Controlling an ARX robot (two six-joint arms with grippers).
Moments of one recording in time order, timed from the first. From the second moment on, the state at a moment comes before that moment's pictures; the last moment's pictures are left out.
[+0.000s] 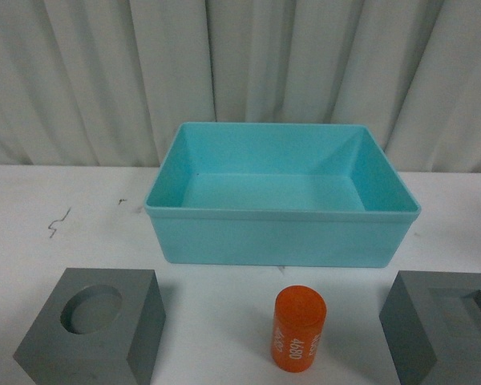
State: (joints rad) left arm 0.00 0.00 0.01 0.00 0.00 -0.01; right arm -0.07 1.30 0.85 -0.19 -0.18 0.22
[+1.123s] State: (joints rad) left arm 0.00 0.00 0.01 0.00 0.00 -0.01; right arm 0.01 1.67 0.79 -0.15 -0.24 0.26
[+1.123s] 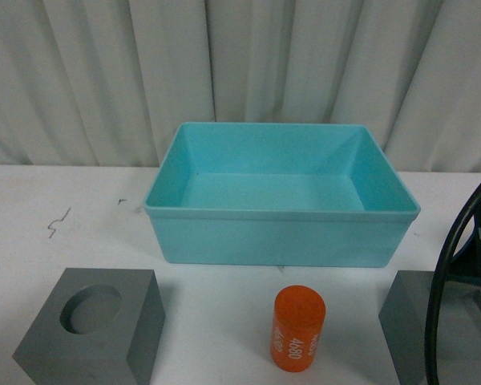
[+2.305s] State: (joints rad) left arm 0.00 0.00 0.01 0.00 0.00 -0.01; right arm -0.03 1.74 0.74 -0.04 -0.26 0.22
